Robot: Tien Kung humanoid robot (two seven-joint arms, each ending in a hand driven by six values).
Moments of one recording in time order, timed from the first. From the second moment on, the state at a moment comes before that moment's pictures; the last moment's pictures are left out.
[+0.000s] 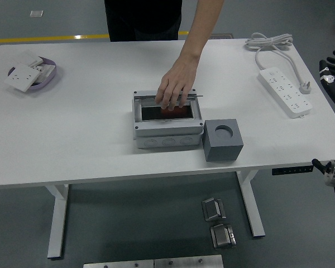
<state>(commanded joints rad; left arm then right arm) 0.07 0.07 -1.16 -0.18 1.26 0.03 0.09 0.17 -0.21 1.61 1.31 -1.25 -0.32 0.26</state>
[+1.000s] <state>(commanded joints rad) 0.06 0.08 -1.16 -0.18 1.26 0.03 0.09 0.17 -0.21 1.61 1.30 -1.26 -0.32 0.25</state>
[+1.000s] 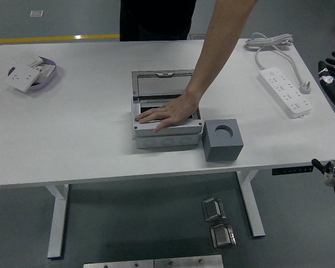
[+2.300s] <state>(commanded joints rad) 0.06 0.07 -1.16 -0.18 1.27 0.03 0.09 0.17 -0.22 1.59 1.31 -1.18 -0.30 0.27</state>
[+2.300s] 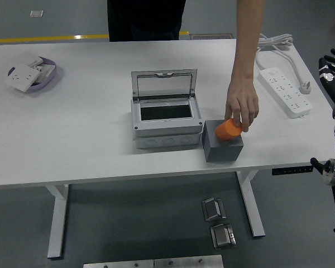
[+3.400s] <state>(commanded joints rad) 0.06 0.07 -1.15 -0.18 1.26 0.03 0.10 0.20 -0.16 1.33 1.22 -1.20 -0.36 0.38</state>
